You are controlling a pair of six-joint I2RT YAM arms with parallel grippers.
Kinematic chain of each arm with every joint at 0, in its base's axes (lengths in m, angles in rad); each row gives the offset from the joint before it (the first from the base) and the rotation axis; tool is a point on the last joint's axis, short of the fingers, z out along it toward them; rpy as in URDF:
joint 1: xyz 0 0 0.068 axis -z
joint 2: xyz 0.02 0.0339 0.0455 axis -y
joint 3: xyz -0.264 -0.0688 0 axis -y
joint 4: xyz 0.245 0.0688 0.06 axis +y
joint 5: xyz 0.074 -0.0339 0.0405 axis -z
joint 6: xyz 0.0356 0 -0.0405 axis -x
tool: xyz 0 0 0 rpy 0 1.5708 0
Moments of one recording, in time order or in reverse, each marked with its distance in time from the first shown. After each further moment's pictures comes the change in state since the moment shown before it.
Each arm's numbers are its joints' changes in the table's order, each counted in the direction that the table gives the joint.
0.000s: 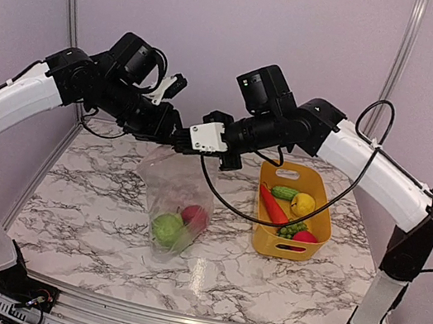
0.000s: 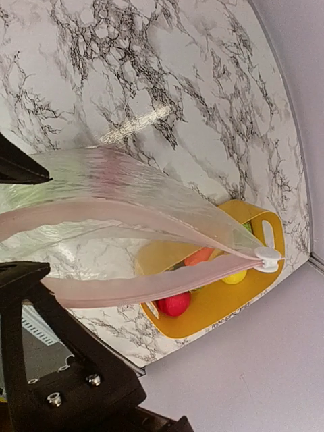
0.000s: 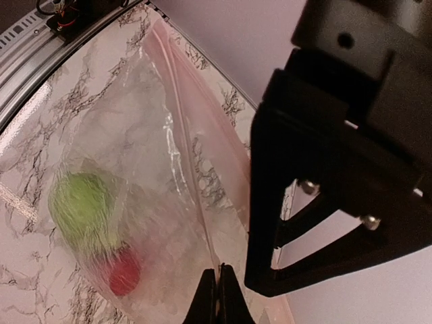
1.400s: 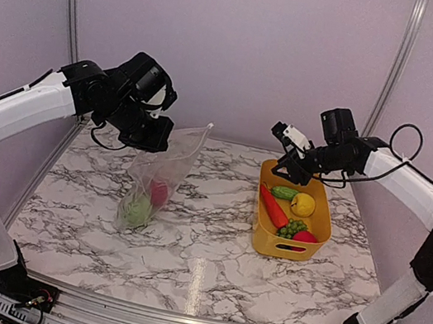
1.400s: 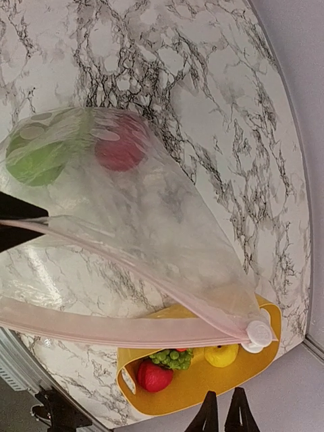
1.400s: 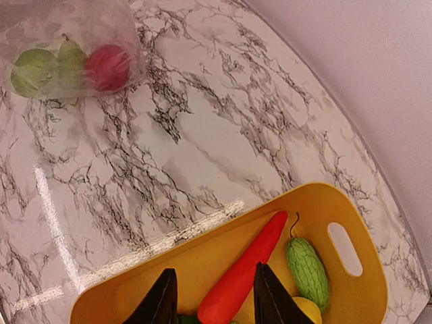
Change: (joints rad) left arm -0.008 -0.046 -0.069 0.017 -0.241 0.045; right arm 0.532 0.242 -0.536 -0.190 -0.059 -0.620
